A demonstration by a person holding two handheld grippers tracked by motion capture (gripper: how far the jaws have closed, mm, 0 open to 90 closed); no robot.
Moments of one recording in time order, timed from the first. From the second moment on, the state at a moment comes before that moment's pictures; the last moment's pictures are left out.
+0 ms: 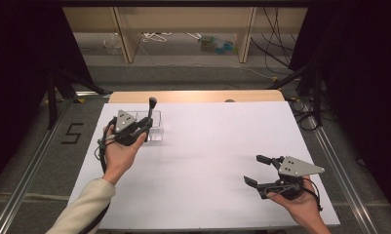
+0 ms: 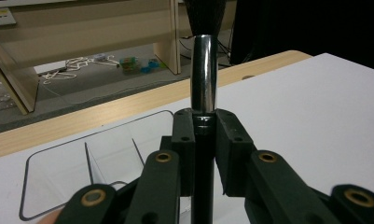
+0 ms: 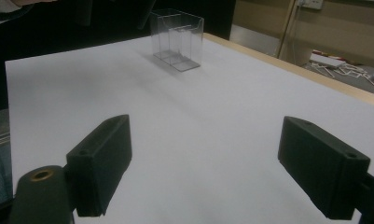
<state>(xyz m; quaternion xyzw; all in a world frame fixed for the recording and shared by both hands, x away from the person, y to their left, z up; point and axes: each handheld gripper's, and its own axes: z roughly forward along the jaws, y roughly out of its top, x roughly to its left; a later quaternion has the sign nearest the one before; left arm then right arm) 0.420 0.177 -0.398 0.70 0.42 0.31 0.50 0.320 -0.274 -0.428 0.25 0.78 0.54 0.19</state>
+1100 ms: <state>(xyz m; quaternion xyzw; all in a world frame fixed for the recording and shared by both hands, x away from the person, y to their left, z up) 0.430 0.175 -0.394 0.69 0.42 0.31 0.50 0.320 -0.274 -0.428 0.25 0.78 0.54 0.19</state>
